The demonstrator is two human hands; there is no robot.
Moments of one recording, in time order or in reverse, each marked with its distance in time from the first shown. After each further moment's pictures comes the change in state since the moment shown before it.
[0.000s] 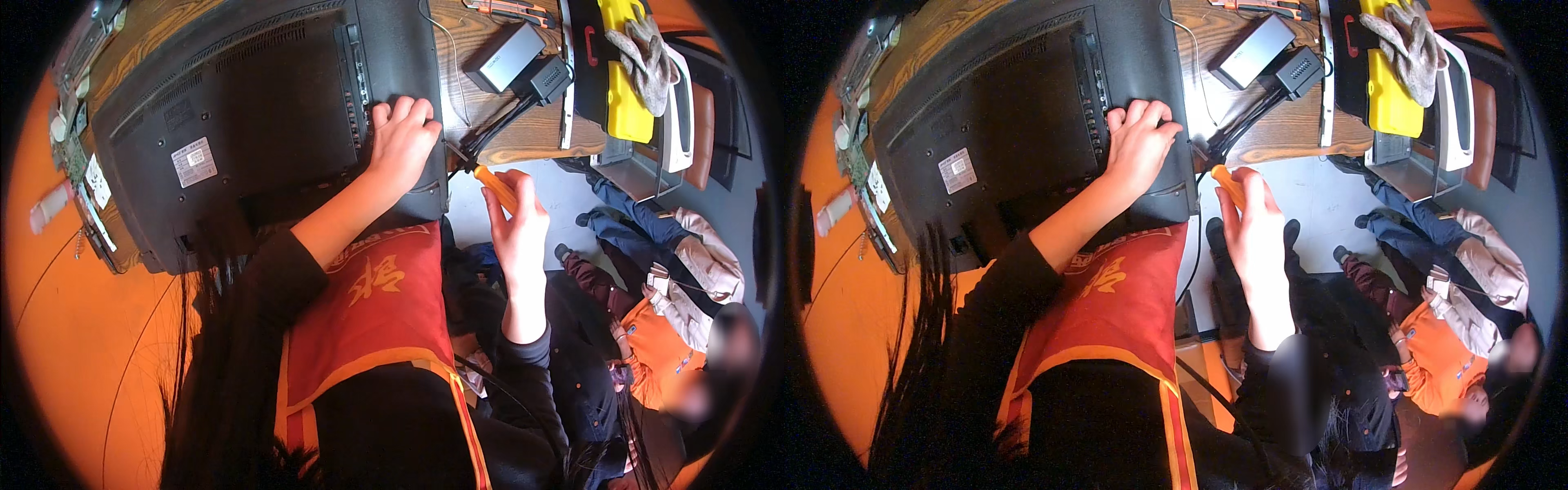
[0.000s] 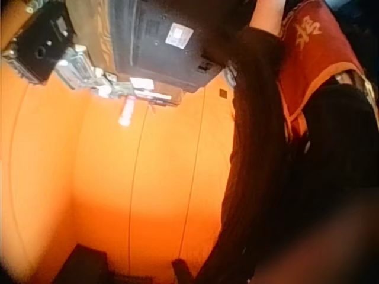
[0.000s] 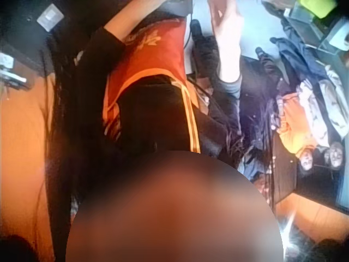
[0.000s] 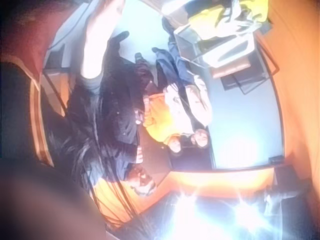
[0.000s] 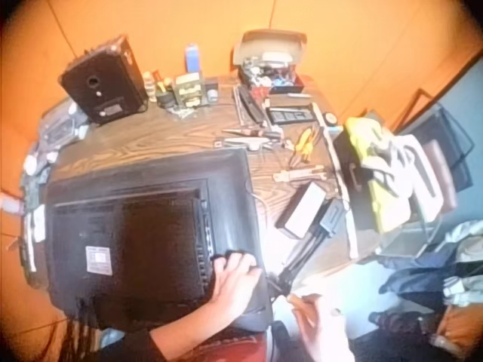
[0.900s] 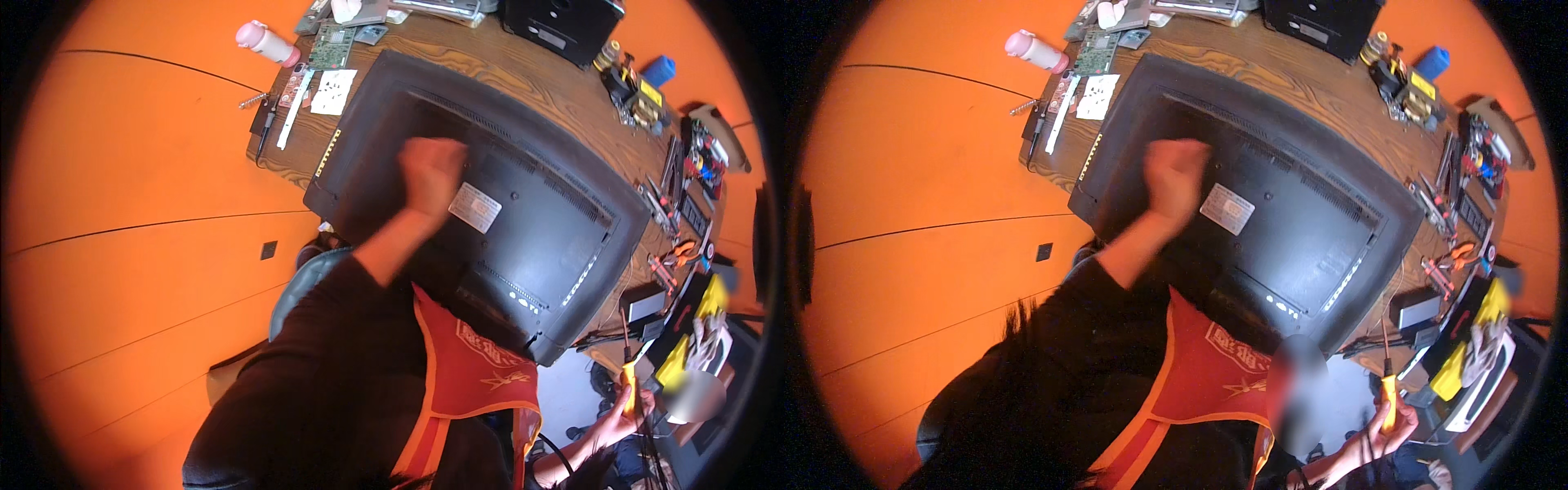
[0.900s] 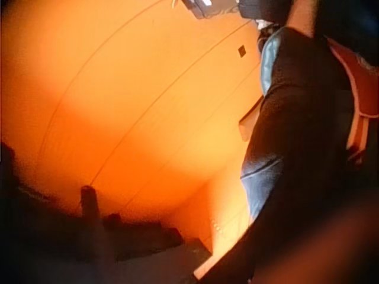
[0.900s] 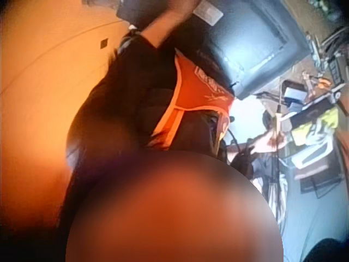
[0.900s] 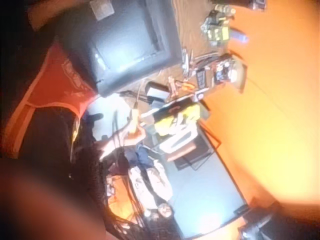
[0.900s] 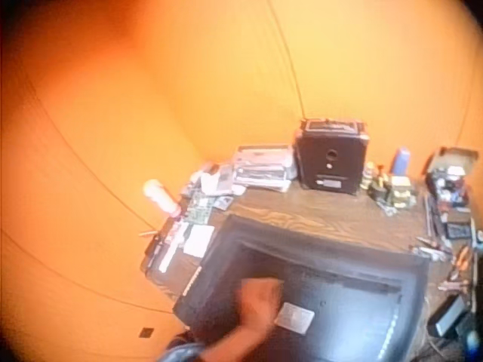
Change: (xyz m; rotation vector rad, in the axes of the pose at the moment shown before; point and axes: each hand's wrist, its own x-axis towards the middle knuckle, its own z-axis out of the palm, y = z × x) left_hand -0.116 -0.211 -0.202 0.080 1.013 -0.491; right_hand 0.001 -0.047 -0.043 0.446 0.292 -0.054
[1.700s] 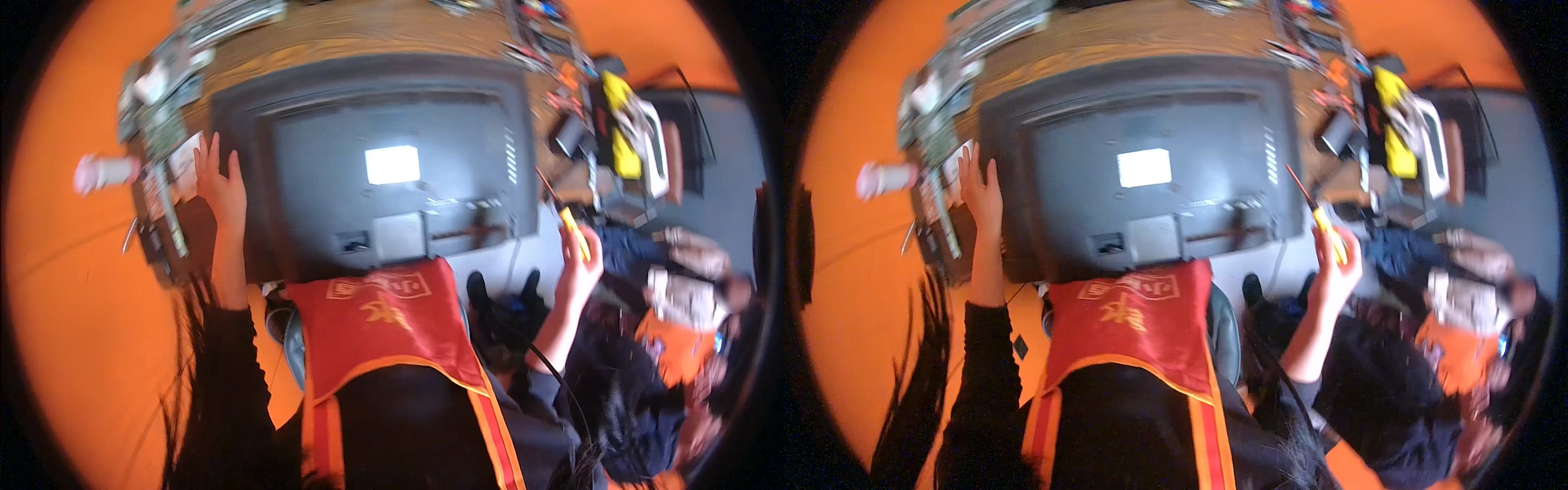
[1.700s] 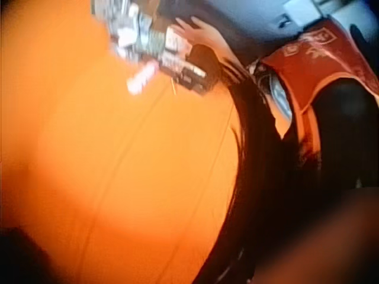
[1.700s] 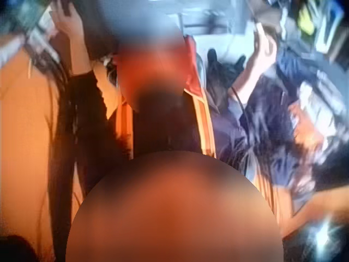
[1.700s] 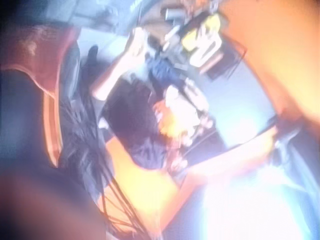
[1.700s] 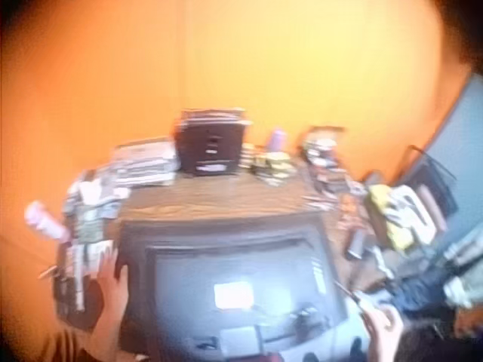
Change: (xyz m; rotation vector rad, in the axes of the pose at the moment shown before) left_hand 0.094 -0.160 -0.087 0.199 -0.365 0.147; right_hand -0.104 -0.082 0.102 0.322 0.304 0.361
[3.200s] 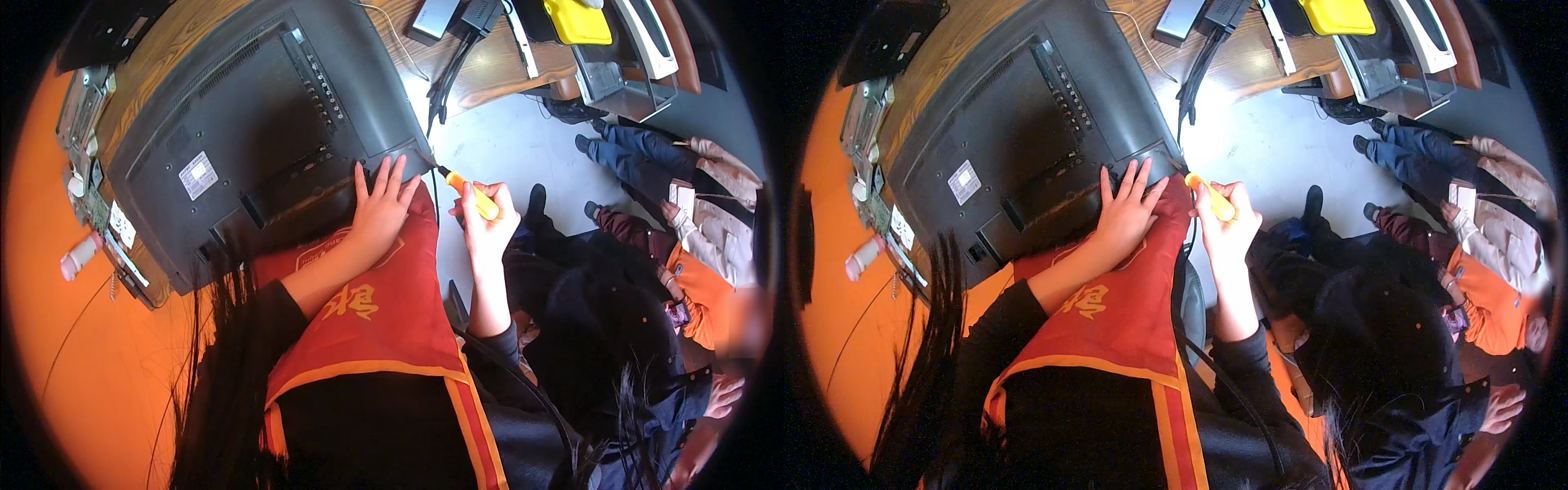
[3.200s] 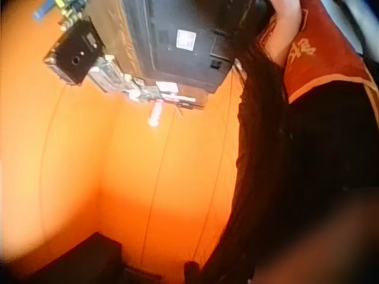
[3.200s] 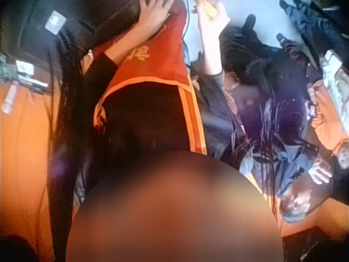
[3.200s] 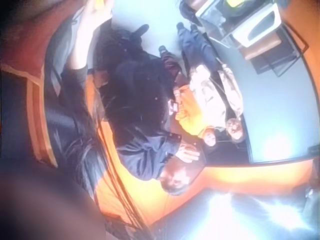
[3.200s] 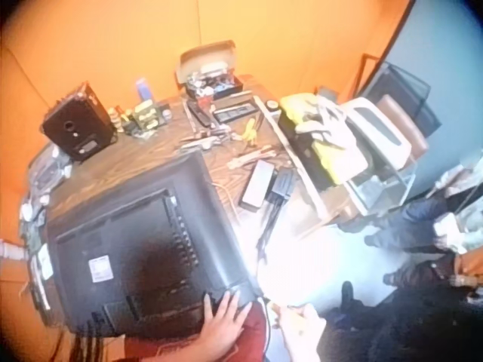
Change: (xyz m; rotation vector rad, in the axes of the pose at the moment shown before) left_hand -0.243 0.415 0.133 0.063 -0.983 0.800; right_hand 0.057 0.112 -0.118 -0.148 -0.022 0.084
